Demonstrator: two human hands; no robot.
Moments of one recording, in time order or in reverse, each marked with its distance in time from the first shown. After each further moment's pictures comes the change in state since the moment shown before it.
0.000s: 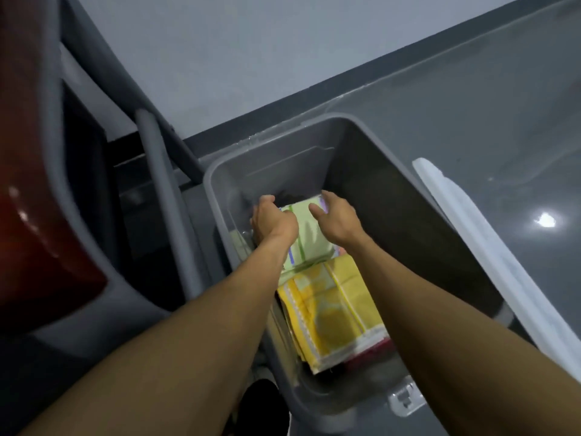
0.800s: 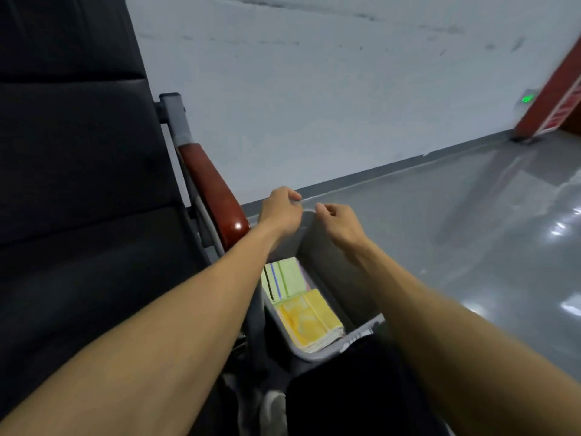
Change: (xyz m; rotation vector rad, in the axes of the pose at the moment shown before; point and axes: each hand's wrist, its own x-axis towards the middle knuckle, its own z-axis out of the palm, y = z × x) left_hand -0.219 0.109 -0.256 -0.054 -0.225 0.596; right_hand -0.302 -0.210 -0.132 0.059 0.317 -0.263
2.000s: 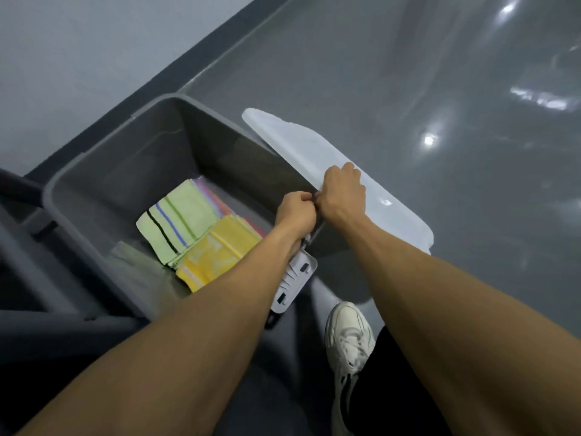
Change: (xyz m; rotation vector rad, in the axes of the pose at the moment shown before) left_hand 0.021 -0.121 0.390 -0.029 -0.489 -0.369; right_hand 0.036 0.357 -0.017 -0.508 0.108 0.553
